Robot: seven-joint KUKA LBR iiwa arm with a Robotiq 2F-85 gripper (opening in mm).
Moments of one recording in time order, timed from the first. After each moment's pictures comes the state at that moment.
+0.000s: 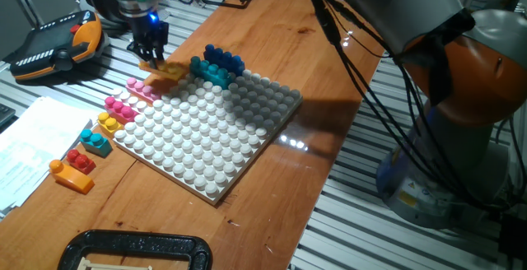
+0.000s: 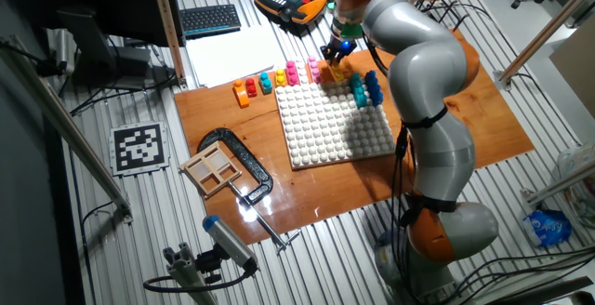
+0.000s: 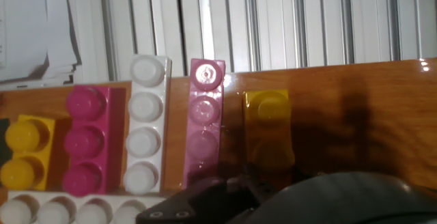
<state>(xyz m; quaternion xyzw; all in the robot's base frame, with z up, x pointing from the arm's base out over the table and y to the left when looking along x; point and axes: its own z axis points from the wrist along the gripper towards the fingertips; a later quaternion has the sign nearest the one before) 0.699 -0.014 0.124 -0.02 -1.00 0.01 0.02</state>
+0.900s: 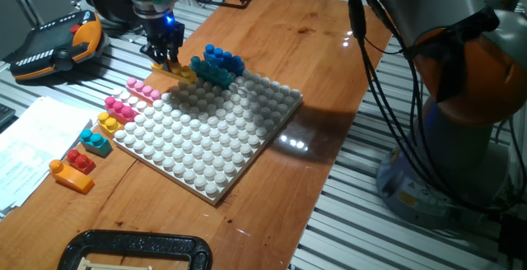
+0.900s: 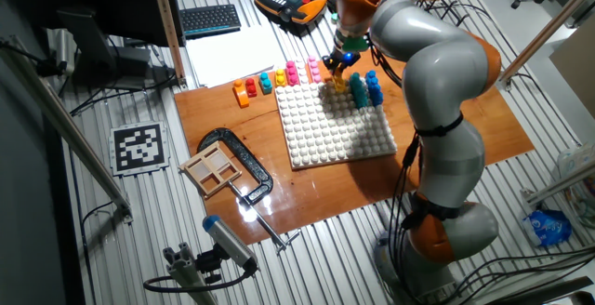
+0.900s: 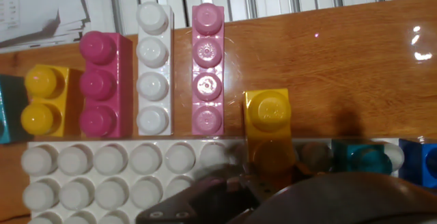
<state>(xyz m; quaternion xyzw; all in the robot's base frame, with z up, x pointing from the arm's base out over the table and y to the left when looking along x) 0.656 -0.003 0.130 -0.06 -1.00 0.00 0.01</state>
